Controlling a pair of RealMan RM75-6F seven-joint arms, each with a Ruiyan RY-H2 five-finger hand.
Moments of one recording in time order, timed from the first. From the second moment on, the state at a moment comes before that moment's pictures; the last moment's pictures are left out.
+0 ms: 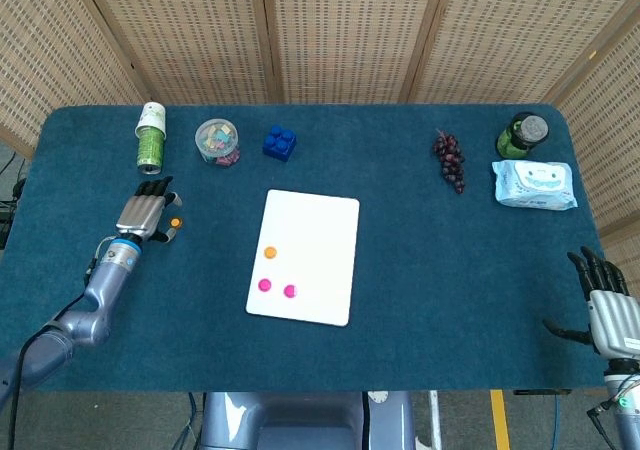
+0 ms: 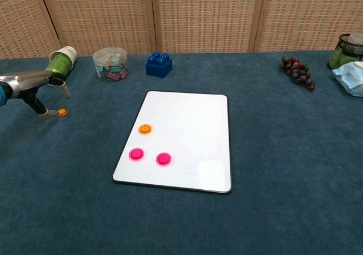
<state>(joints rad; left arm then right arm) -0.77 -1.66 -0.16 -0.76 1.12 0.65 -0.04 0.12 -1.19 0.10 -1.39 -1.39 1.34 0.19</state>
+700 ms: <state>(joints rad) -0.77 -1.71 -0.17 -0.68 1.15 0.61 -0.08 0.12 -1.19 0.10 -1.38 -1.39 1.34 0.20</state>
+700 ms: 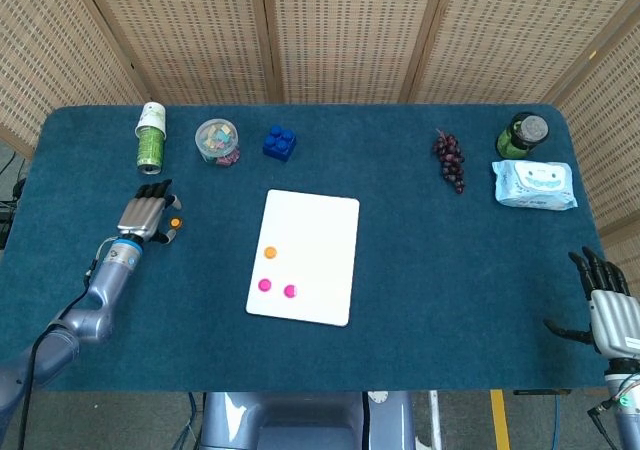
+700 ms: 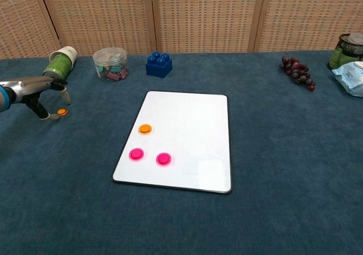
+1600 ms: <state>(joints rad) -0.76 -1.72 -0.20 -0.67 1.15 0.64 -0.07 0.12 -1.19 0.10 -1.38 -1.39 1.34 0.21</state>
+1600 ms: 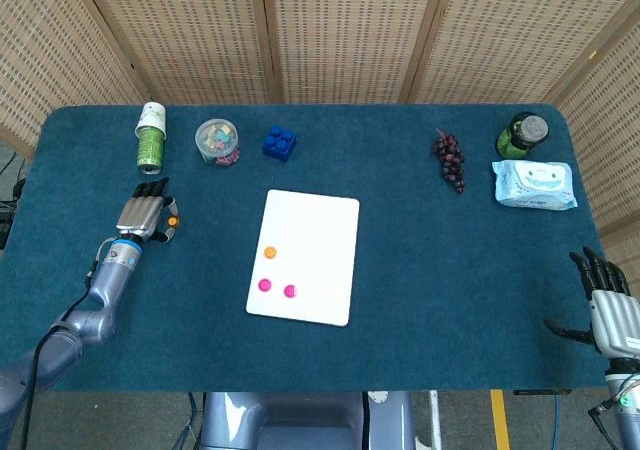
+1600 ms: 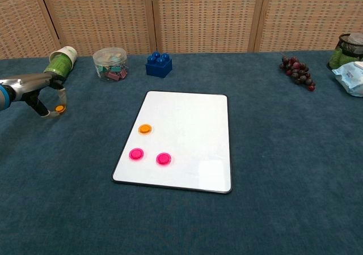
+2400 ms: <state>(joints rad) -0.85 -1.62 -0.22 -1.36 1.14 0.81 0.30 0.11 -1.19 0.10 -1.38 -1.39 1.34 0.23</state>
